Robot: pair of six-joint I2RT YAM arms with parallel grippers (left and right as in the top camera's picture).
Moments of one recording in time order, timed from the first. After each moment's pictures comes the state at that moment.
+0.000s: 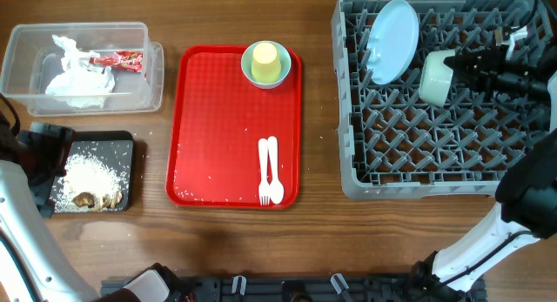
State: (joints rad) left arm 0.59 1.36 1.51 -1.49 -0.06 -0.78; right arm -0.52 2.05 1.69 -1.17 -1.25 -0.07
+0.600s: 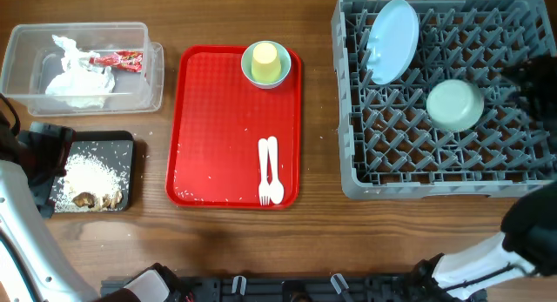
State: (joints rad) left arm 0.59 1.36 1.51 -1.49 -0.06 -0.78; right arm -0.67 1.84 1.69 -1.11 -0.62 0.23
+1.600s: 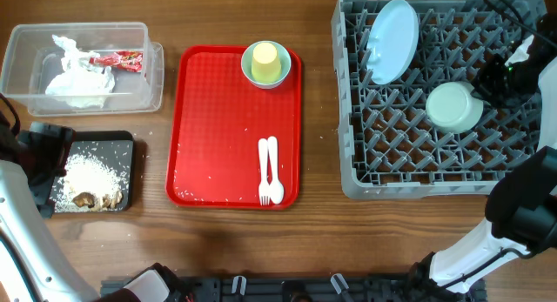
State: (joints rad) left arm 0.59 1.36 1.51 -1.49 -0.06 -0.78; right arm -0.42 1.92 1.69 -1.14 -0.22 0.28
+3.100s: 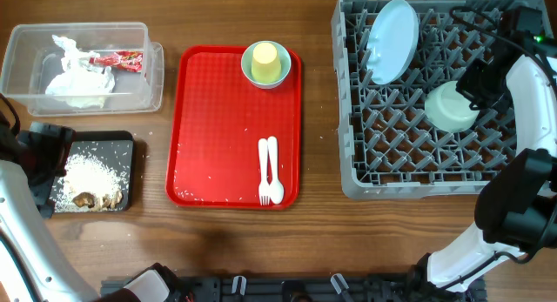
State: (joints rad) left arm 0.59 1.36 1.51 -1.49 -0.06 -0.78; right arm -0.29 1.88 1.61 -1.08 0.13 0.38
